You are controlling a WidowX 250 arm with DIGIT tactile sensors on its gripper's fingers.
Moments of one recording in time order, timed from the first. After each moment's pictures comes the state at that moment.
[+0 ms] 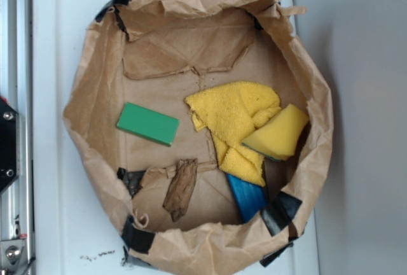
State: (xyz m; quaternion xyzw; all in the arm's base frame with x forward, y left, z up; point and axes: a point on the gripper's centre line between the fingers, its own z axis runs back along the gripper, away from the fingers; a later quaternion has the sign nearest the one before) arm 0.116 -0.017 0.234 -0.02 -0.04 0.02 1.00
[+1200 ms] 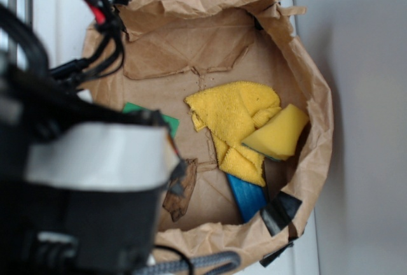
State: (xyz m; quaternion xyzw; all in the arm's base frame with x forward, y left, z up) arm 0.203 -0.045 0.220 -0.02 -0.01 0.17 0.99
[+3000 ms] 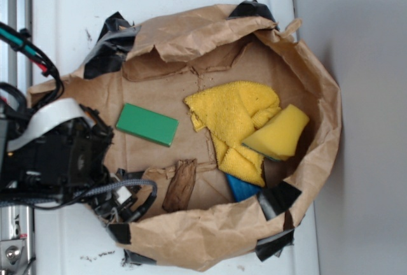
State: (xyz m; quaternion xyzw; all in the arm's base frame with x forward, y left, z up) arm 0.168 -0.028 0.080 -0.04 -0.06 0.33 0.94
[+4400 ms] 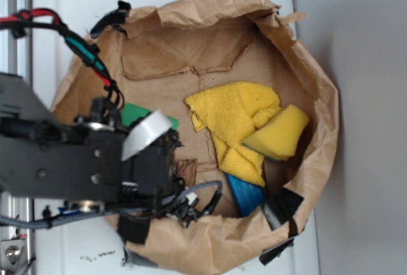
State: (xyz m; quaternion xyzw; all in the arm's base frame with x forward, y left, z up) arm 0.225 -0.037 0.074 -0.04 -0.06 0.41 0.91
